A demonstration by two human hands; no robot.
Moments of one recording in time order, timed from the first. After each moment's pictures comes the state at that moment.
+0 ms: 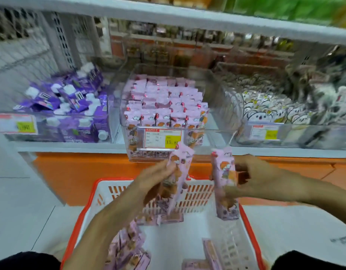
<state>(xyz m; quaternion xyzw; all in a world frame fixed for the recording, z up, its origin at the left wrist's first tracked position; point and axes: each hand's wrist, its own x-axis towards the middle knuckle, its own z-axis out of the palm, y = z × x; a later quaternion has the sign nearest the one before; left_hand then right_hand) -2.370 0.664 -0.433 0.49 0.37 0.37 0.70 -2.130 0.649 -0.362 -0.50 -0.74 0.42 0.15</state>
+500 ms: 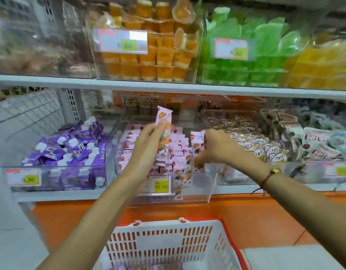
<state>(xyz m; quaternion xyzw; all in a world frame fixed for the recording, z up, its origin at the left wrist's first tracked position) -2.334 0.718 -0.309 0.55 0.42 0.55 0.47 -2.154 0.752 -0.294 -0.67 -0.73 -0.01 0.11</state>
